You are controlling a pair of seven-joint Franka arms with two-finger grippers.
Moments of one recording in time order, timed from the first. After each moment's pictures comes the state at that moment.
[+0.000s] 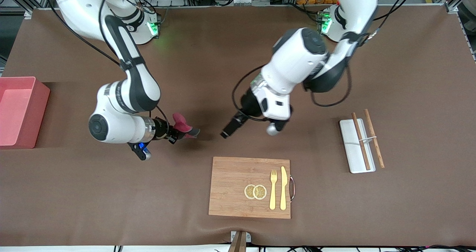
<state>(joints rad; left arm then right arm) -0.39 0.49 -0.32 -1.40 -0.16 2.45 -1.44 0.39 0.57 -0.11 -1.65 0.46 2.02 0.77</state>
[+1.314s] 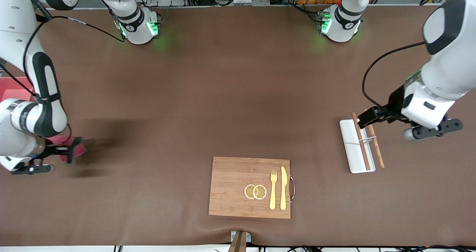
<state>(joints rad) 0.09 0.24 -0.31 -1.42 -0.02 1.73 -0.40 -0.17 0.68 -0.13 -1.52 -0.21 2.20 -0.35</state>
